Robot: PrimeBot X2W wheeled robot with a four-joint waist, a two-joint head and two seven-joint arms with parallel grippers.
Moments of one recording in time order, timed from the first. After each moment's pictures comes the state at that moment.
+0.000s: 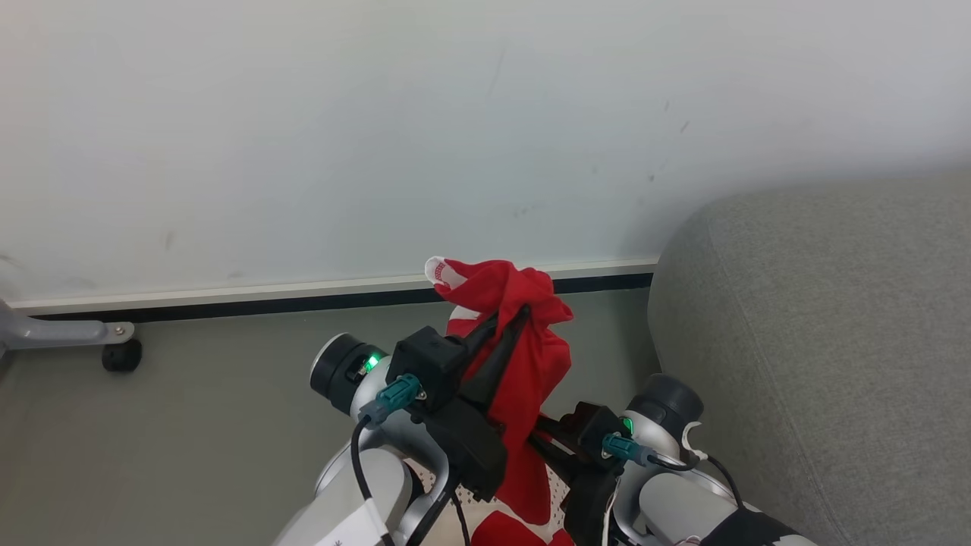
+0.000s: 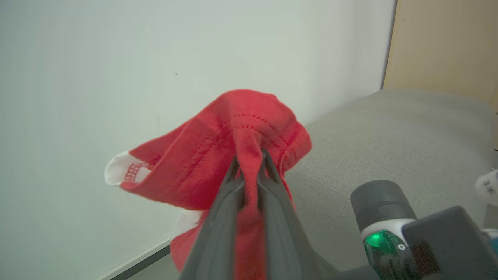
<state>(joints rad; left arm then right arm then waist) -0.45 0.05 -0.59 0.29 -0.33 -0.07 -0.04 -0.65 -0.09 1.04 0.79 0.29 0.12 -0.25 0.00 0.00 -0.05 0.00</state>
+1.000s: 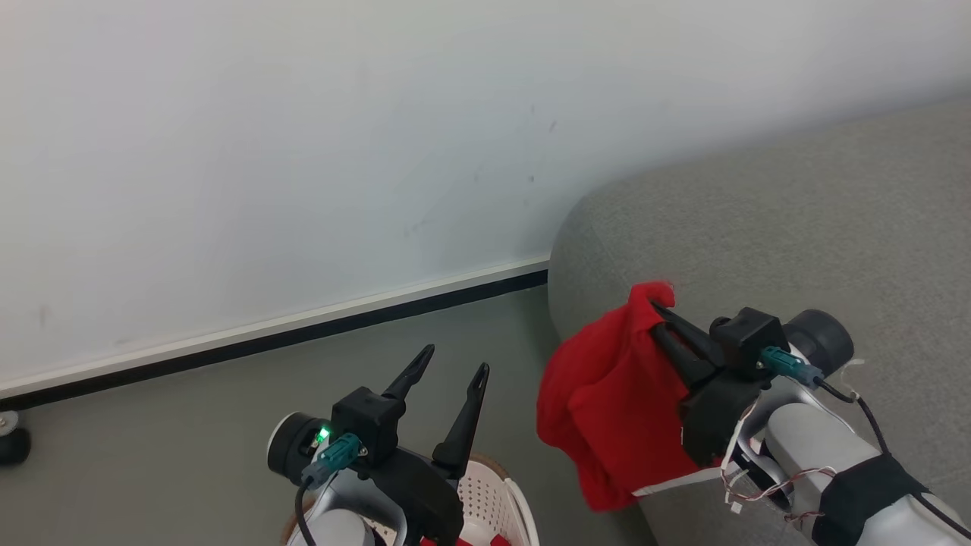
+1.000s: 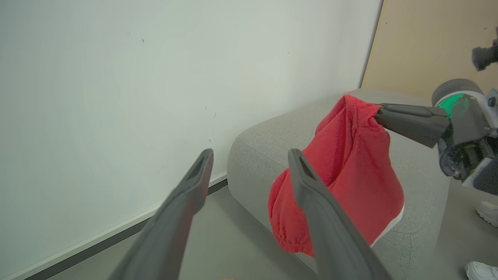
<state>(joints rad) -0.30 0.07 -0.51 0.32 -0.38 -0.03 -0.11 -0.65 -0.31 0.83 0.64 0.43 0.09 -0.25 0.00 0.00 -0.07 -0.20</state>
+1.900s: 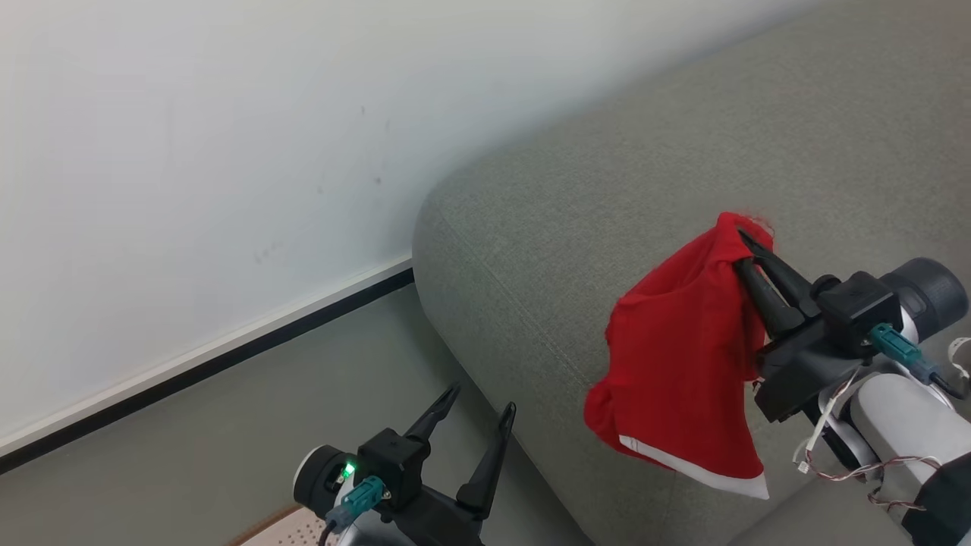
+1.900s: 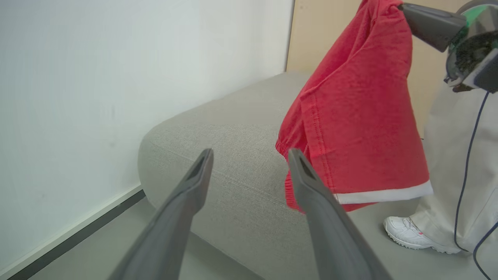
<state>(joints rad) -0.24 0.07 -0.57 0.31 -0.39 -0.03 -0.17 -0.60 -0.51 0.72 0.32 0.40 -0.04 -0.25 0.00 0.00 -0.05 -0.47</state>
